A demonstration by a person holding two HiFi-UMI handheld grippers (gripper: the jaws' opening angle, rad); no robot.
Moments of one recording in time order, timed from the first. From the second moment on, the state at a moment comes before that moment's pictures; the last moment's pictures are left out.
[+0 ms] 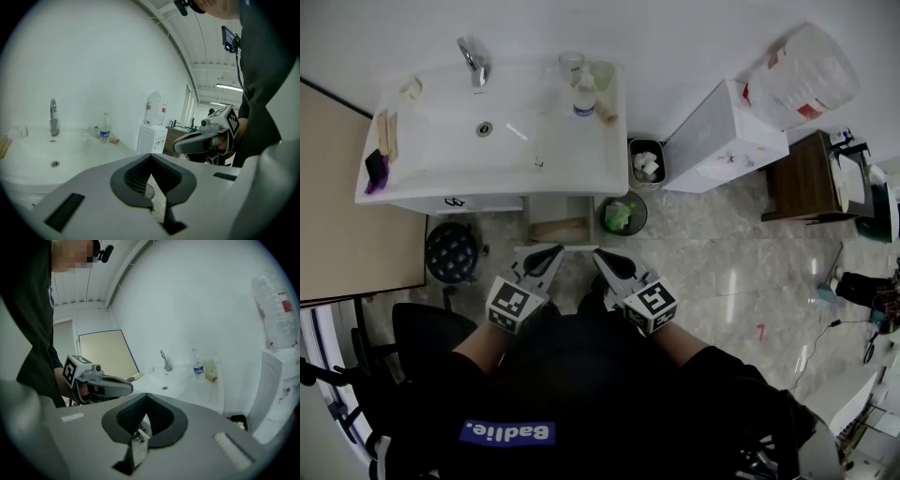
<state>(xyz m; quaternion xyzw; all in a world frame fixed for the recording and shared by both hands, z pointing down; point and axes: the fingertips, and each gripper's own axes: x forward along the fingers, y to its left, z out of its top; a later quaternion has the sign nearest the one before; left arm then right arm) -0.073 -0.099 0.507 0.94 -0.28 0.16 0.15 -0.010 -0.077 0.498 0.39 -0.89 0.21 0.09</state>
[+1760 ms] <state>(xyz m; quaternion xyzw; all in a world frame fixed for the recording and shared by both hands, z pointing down) -0.073 -0.170 0.829 0.84 -0.13 0.52 0.09 0.055 -0.035 0.589 0.46 -0.83 0.30 0.14</state>
